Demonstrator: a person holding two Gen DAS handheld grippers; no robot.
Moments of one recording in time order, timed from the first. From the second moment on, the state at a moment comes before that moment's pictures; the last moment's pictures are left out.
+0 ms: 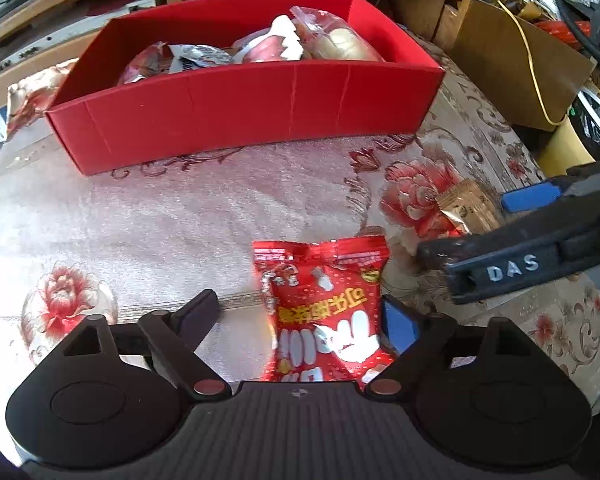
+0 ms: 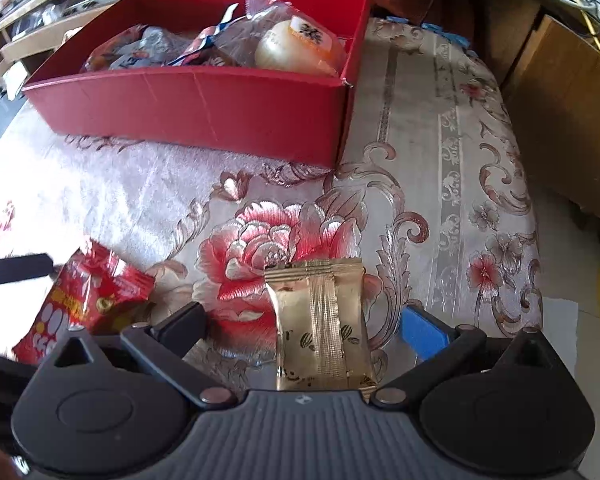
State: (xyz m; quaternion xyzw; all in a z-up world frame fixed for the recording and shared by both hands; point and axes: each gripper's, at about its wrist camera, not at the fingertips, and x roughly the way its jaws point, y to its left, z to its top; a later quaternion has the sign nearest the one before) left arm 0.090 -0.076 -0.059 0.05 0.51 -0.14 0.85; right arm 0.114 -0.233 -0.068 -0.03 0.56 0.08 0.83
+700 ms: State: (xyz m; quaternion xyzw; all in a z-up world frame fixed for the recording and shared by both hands) left arm 0.074 -0.070 -0.037 0.04 0.50 -0.15 0.86; right arm 0.070 -0.219 -0.045 -0.03 0.54 0.10 0.83
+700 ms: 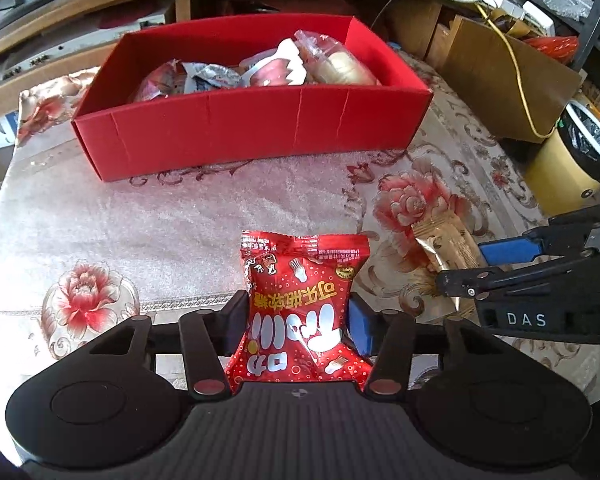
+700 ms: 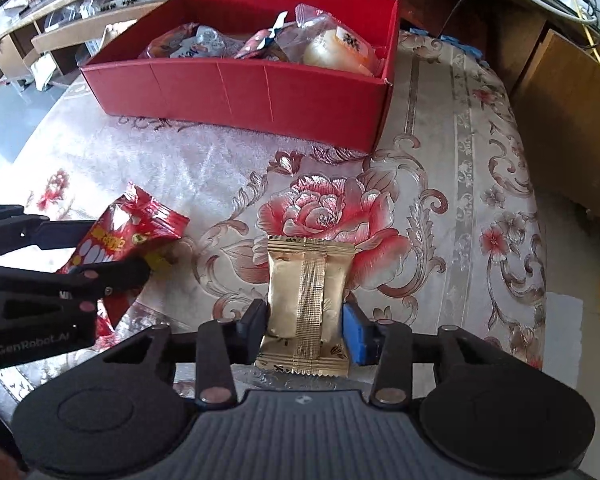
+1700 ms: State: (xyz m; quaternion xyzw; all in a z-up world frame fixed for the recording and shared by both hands) left arm 0.078 -0.076 -0.014 0.04 0.46 -0.15 0.87; right arm 0.074 -0.213 -0.014 0.00 0.50 0.11 0.86
